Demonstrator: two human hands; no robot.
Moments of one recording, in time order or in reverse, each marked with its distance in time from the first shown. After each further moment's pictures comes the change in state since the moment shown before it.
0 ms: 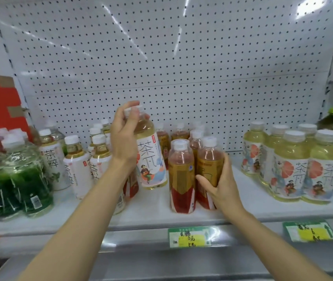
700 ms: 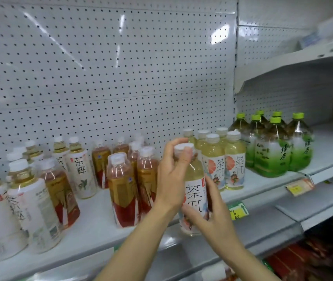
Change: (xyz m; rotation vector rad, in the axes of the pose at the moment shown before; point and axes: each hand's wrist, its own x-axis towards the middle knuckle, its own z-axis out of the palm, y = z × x) left_hand -0.132 -0.003 0.155 -0.190 -0.465 -0.129; right_hand -0.098 -0.052 -0.097 0.146 0.124 0.134
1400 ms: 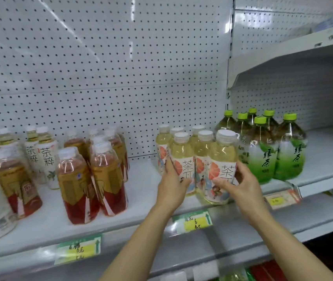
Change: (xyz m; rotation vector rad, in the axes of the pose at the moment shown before) left_hand 0.031 -0.136 0.097 0.687 -0.024 -0.368; right_hand 0.093 0.086 -0.180 -0.032 0.088 0.106
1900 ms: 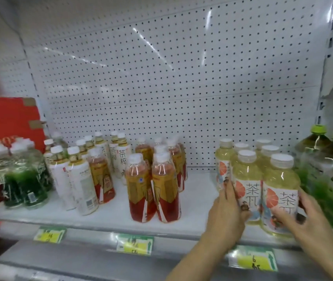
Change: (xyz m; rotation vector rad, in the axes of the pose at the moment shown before) left_hand -0.015 0.005 0.001 0.308 0.067 0.018; right_hand 0.028 0.019 0.022 -0.199 -0.170 -0.043
